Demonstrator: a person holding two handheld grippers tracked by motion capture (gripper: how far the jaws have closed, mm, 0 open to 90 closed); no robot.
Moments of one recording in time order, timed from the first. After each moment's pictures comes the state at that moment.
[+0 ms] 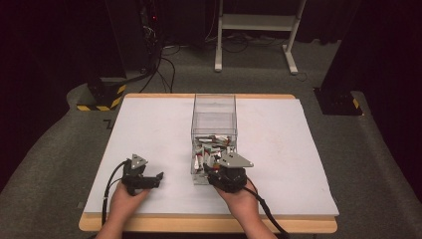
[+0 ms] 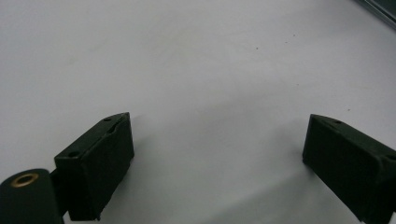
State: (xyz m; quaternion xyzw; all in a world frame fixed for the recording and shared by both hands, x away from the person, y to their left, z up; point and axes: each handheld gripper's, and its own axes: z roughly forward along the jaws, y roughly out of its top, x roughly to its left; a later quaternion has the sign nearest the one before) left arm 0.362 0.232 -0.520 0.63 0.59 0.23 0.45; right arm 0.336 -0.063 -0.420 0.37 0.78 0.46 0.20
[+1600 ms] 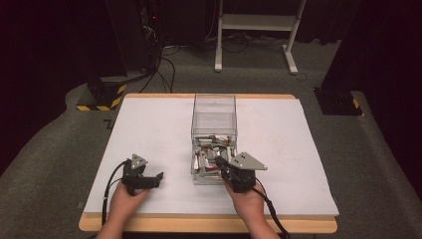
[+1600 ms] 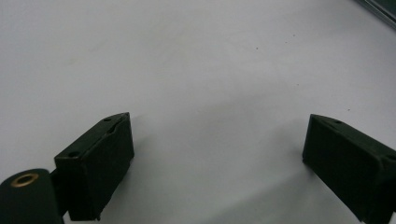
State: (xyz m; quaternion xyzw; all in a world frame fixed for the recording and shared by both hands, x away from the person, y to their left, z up) left arm 0.362 0.232 -0.520 0.64 0.59 0.23 0.45; right arm 0.333 -0.087 -0.417 0.37 0.75 0.50 0.21
